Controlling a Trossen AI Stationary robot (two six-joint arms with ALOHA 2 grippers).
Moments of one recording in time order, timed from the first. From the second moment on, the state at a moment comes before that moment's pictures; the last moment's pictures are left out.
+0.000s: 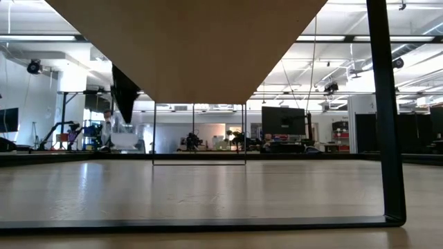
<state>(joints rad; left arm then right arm) 0.71 1.46 1.13 -1.03 -0.03 0.21 0.21 1.76 2.32 -1.44 0.42 0.13</state>
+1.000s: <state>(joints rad) -0.01 1.24 1.56 -1.41 0.03 -0.45 0.18 1.75 2.32 -1.49 0.42 0.10</state>
